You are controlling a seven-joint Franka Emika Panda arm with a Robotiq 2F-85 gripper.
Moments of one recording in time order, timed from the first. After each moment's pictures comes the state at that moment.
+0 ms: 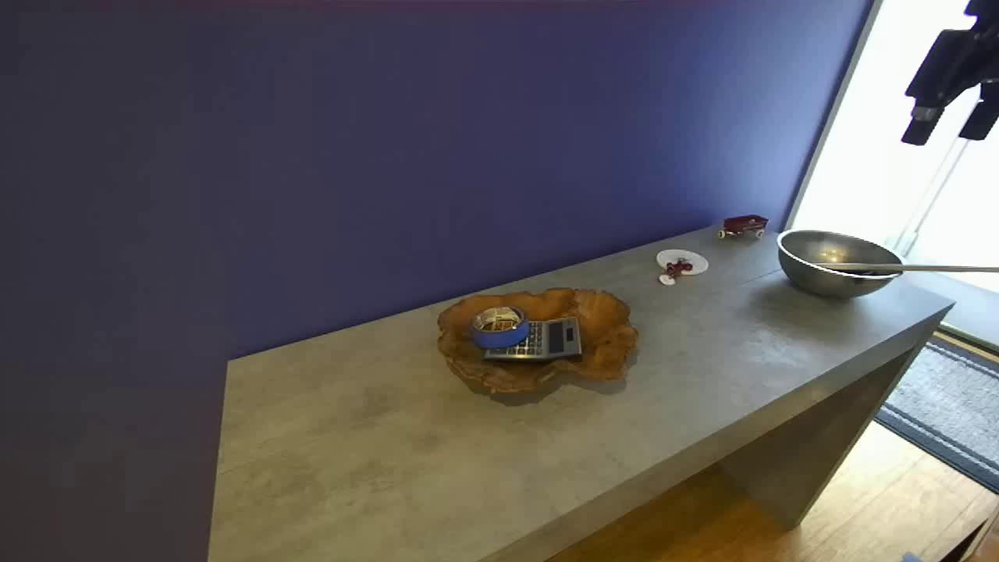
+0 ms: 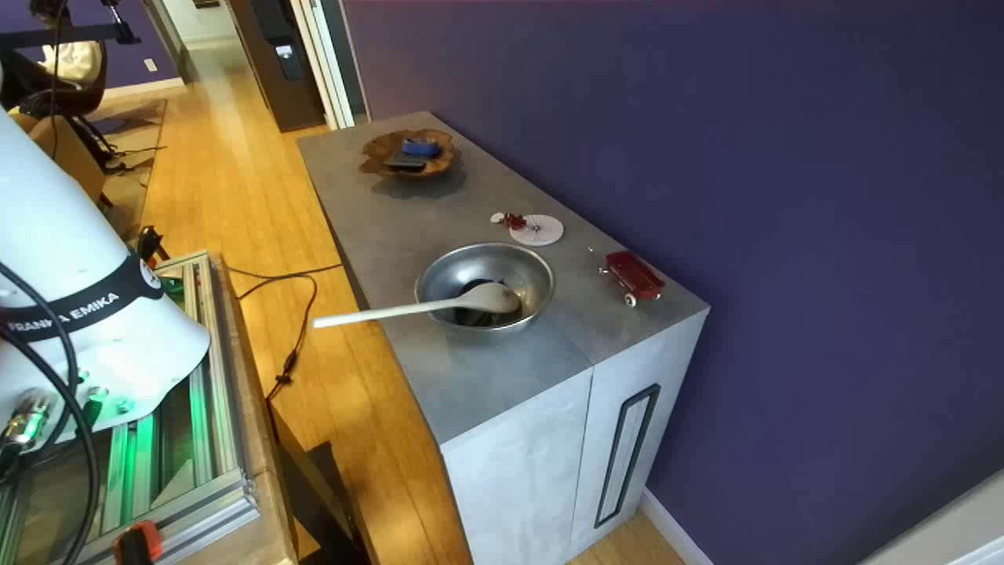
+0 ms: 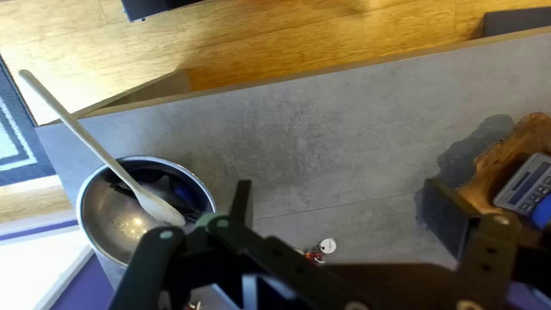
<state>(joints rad) 0.09 -0.80 0.25 -2.78 0.19 2.03 0.44</state>
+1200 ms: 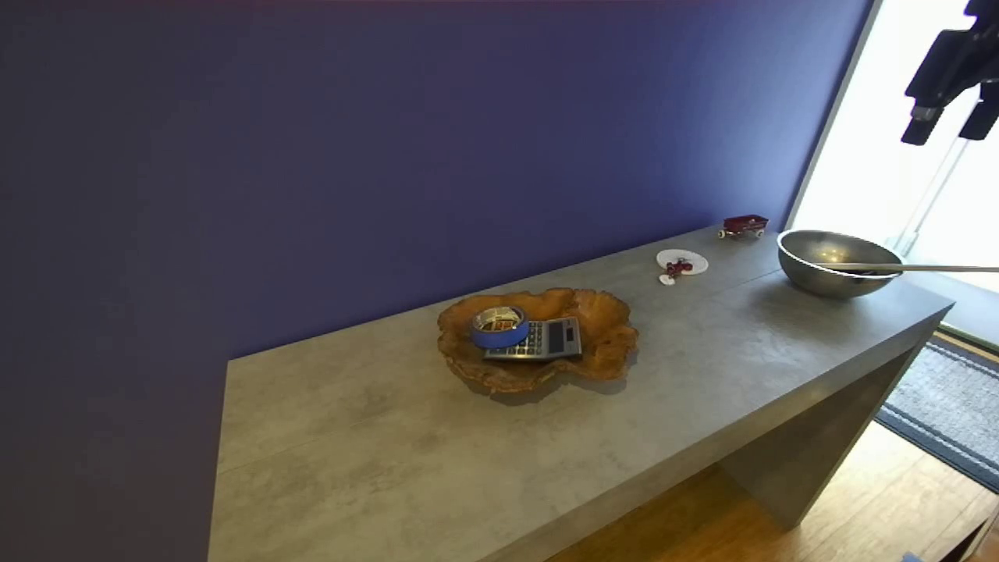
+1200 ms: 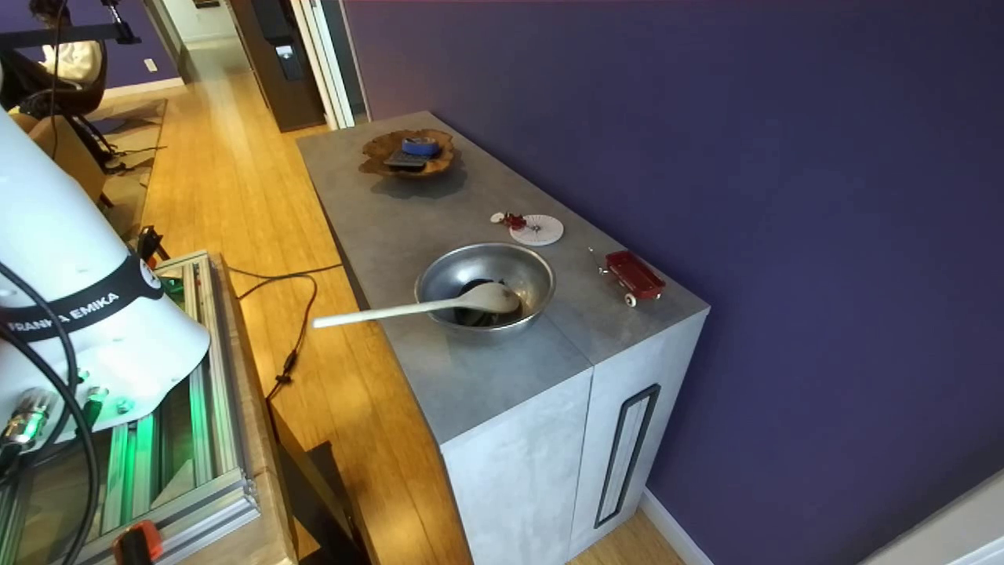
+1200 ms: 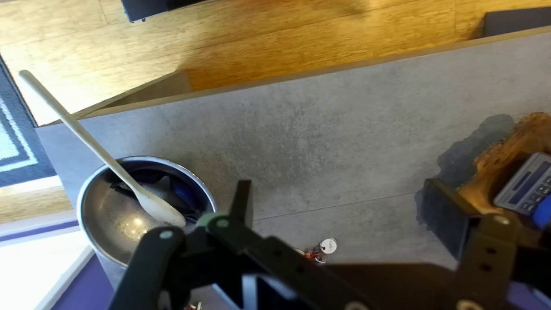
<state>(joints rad) 0.09 -0.80 0.25 -2.78 0.19 2.03 0.44</state>
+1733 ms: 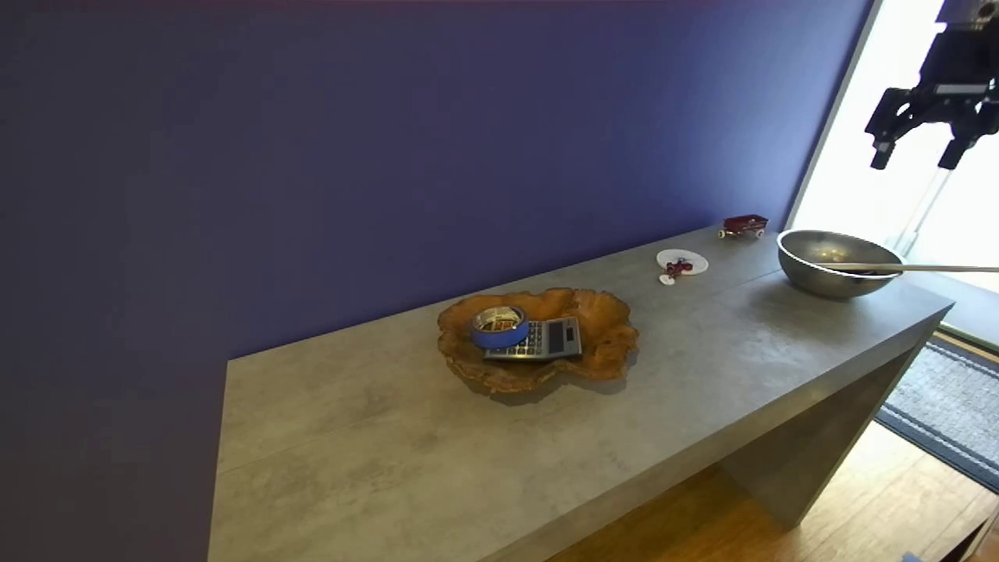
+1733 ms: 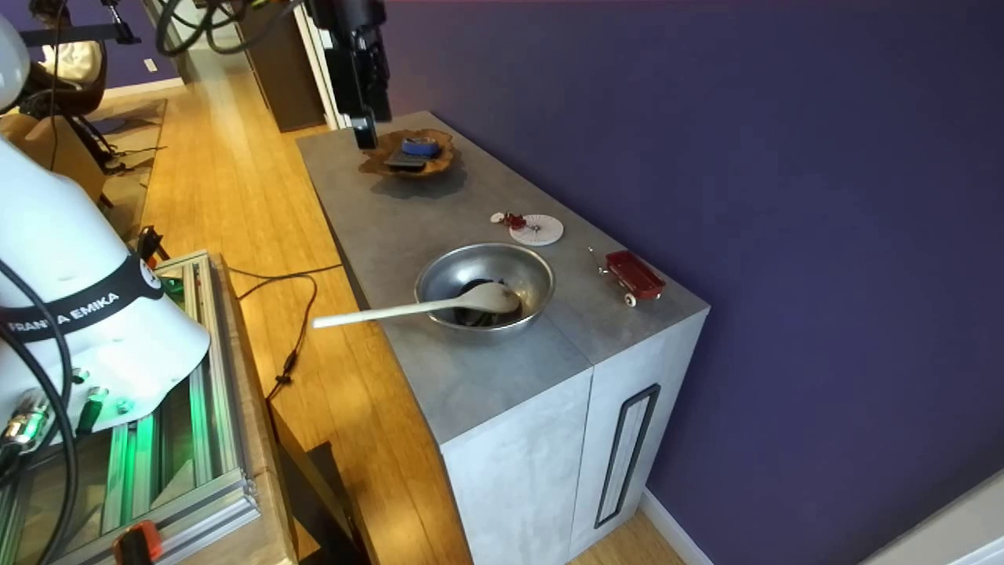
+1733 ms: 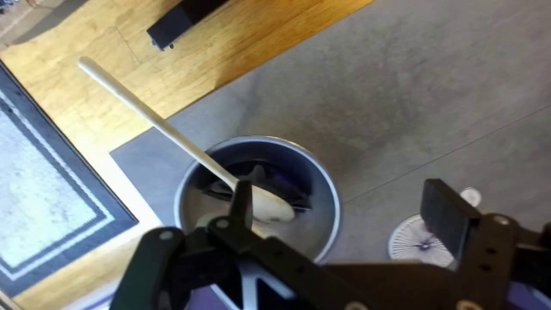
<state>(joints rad) -0.19 -0.53 0.12 -2.77 0.07 2.24 0.44</state>
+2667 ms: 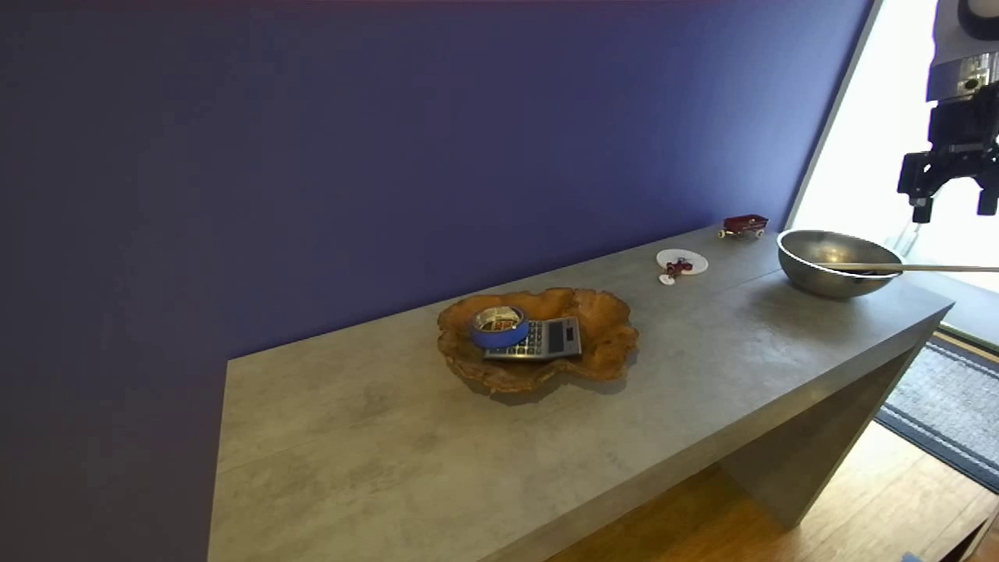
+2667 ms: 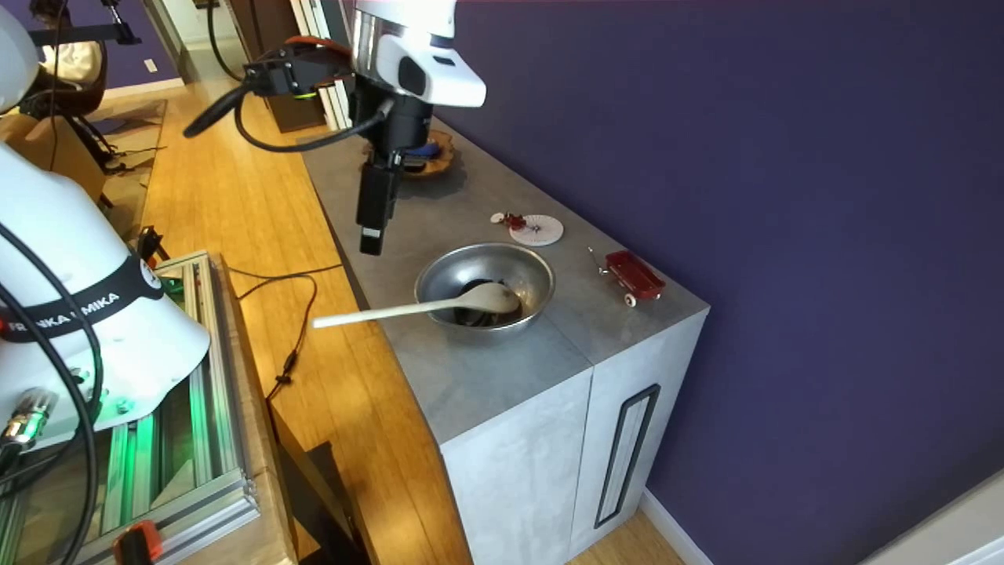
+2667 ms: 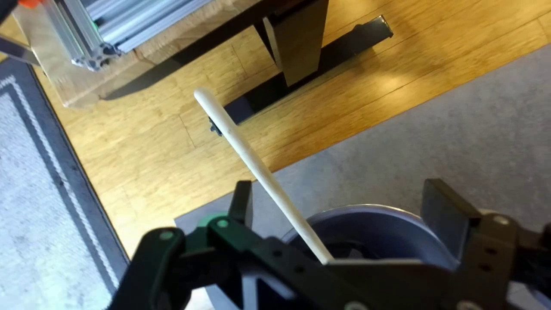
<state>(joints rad) -0.25 -0.20 -0.07 -2.68 -0.06 2.15 0.24</state>
